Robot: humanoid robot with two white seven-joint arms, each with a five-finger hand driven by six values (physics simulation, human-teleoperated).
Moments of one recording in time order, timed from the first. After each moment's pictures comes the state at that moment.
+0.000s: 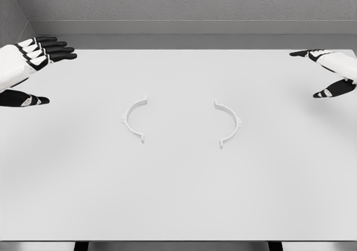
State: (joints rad) left arm -0.23 1.16 -0.26 -1.77 -0.18 -0.61 -0.05; right arm -0.57 -0.80 0.36 -1.10 0.20 -0.61 0.48
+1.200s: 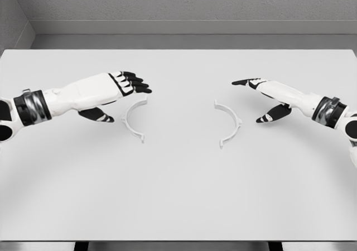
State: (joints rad) left arm -0.49 0.69 -0.47 -1.57 -0.40 -0.61 -0.45; right arm -0.51 -0.55 0.37 -1.11 0.23 -0.61 0.55
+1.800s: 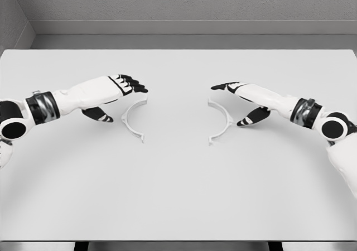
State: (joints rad) left arm -0.51 0.60 -0.46 -1.40 -0.51 -0.61 -0.46; right arm -0.52 -0.46 0.40 -1.11 0.26 -0.61 0.56
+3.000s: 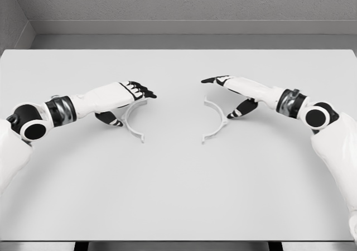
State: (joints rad) left arm -0.52 0.50 -0.47 -1.30 -0.60 -0.61 -0.46; right arm -0.61 -0.37 0.40 -0.99 0.35 -0.61 0.56
